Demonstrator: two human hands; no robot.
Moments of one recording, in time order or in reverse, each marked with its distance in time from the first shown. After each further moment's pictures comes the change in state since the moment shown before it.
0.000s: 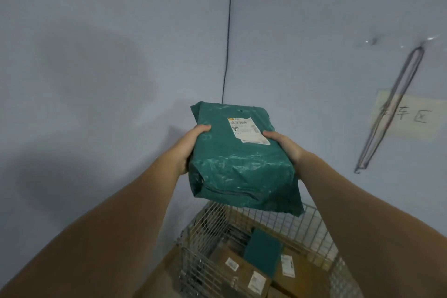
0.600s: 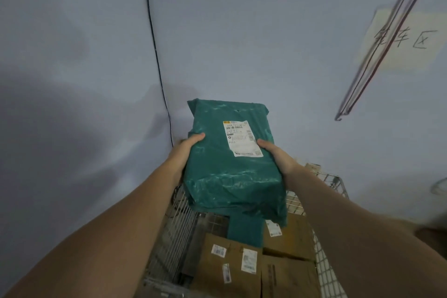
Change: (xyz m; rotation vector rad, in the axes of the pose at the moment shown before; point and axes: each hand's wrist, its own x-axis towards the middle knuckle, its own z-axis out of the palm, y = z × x) left_hand 0.363 -0.112 0.040 0.141 -0.176 -0.220; right_hand 0.245 0.104 -0.126 0.254 0.385 0.146
